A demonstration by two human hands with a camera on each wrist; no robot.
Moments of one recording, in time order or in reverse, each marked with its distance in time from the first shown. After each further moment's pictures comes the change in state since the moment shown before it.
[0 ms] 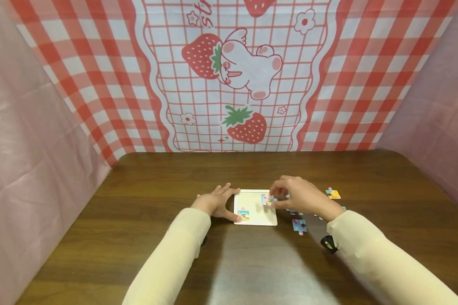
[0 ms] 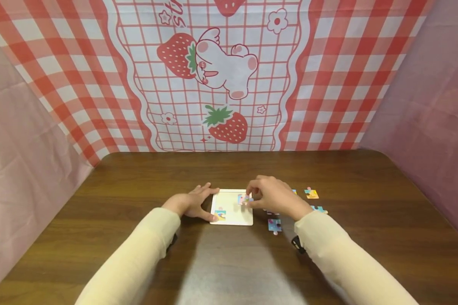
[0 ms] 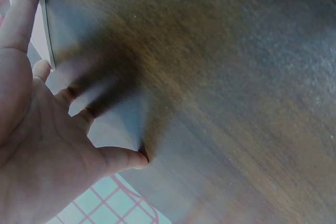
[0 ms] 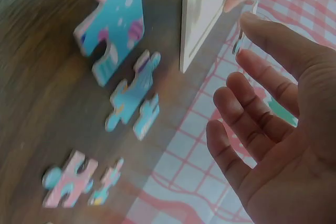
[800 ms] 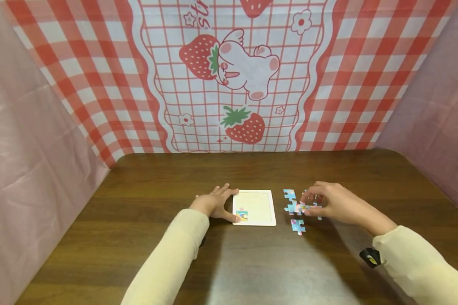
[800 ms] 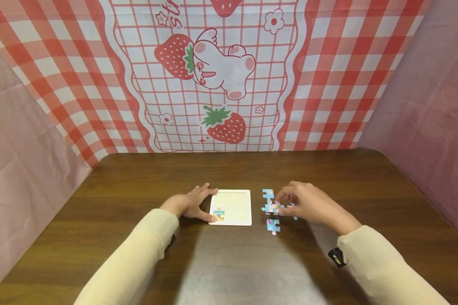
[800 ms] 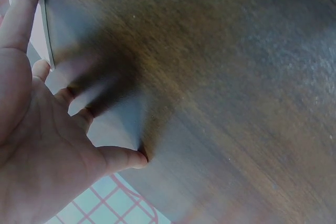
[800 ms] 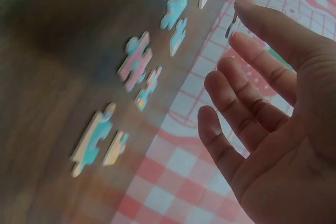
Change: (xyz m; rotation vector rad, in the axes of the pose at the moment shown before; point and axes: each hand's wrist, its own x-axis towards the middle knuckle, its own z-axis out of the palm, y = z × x) left_hand 0.000 0.000 -0.001 0.004 0.007 0.017; right_hand -0.065 0.037 -0.026 -0.014 0.078 -0.056
